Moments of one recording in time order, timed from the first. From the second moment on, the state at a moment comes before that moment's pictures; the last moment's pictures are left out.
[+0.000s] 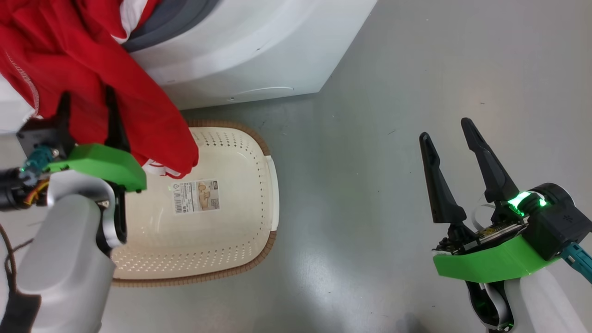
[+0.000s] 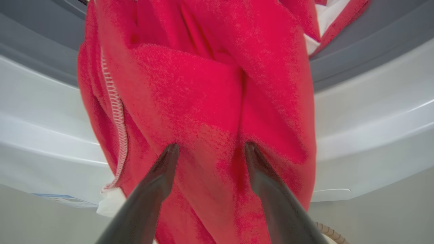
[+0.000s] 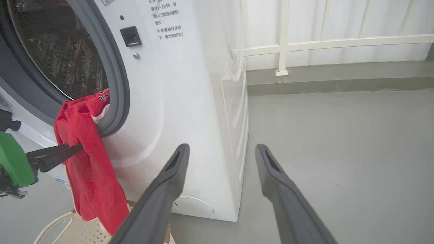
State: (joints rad) left arm -0.76 0.24 -0.26 0.65 -0.45 0.24 -0.22; right arm -0.20 -0.05 0.11 -0.06 0.28 0.12 -0.26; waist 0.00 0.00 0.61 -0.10
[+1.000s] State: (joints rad) left arm -0.79 0.20 -0.20 0.62 -0.41 0.14 -0.25; right arm -0.21 -0.05 0.10 -0.06 0.28 0.12 -0.26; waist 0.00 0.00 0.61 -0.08
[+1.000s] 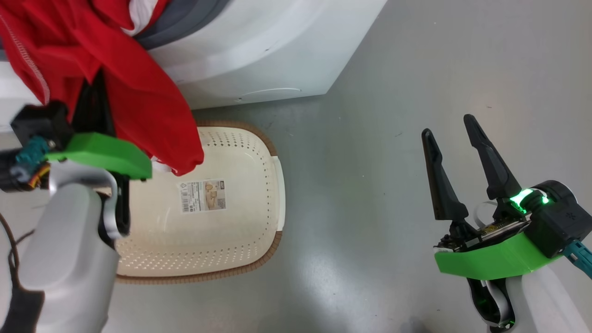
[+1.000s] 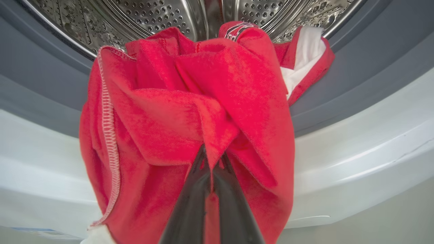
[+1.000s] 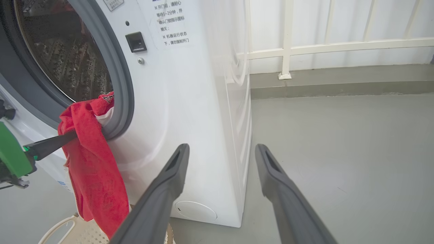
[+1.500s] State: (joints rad) left arm -0.58 0.20 -0.22 0.29 -0.40 0.15 -0.23; right arm -0.21 -0.05 0.08 -0.07 0.28 0.12 -0.26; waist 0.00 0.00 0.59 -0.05
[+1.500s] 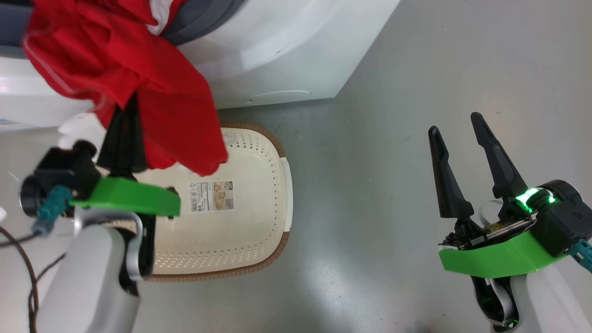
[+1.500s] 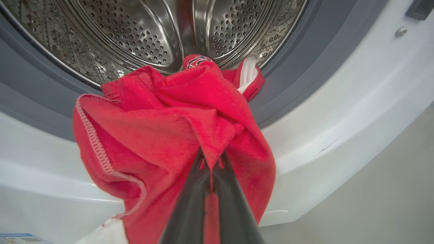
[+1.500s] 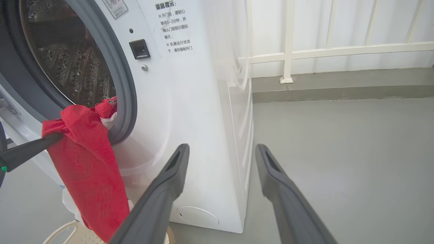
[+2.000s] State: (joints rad) left arm -0.39 0.20 -0.26 0.04 -0.40 0.21 -0.15; right arm -0.19 -0.05 0.07 -0.07 0.28 0.12 -0.26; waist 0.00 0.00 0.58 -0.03
